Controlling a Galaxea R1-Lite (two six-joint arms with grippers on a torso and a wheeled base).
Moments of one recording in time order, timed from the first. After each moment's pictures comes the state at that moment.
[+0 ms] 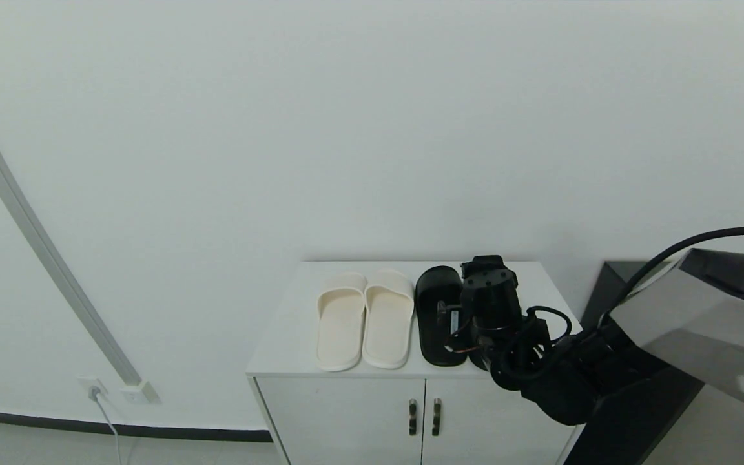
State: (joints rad) left arm 0.00 0.00 0.00 0.00 0.01 0.00; right arm 0.70 2.19 -1.06 -0.75 -0.62 0.28
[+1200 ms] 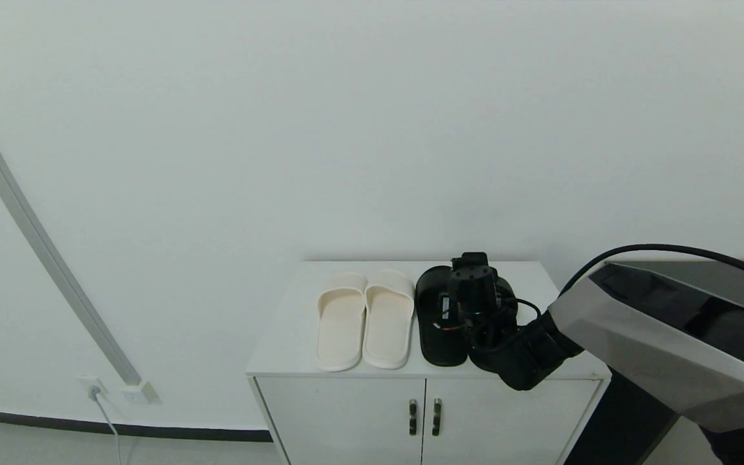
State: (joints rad) left arm 0.00 0.00 0.00 0.00 0.01 0.00; right arm 0.61 2.44 -1.35 -0.79 -0.61 0.21
